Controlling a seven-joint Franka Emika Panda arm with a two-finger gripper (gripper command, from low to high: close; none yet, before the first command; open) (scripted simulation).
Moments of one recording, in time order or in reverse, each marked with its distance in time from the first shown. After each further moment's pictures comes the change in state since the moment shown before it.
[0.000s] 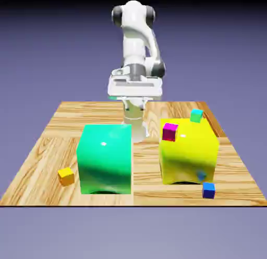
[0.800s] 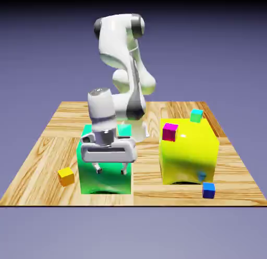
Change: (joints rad) arm -0.723 0.870 0.497 0.600 0.104 -0.398 0.117
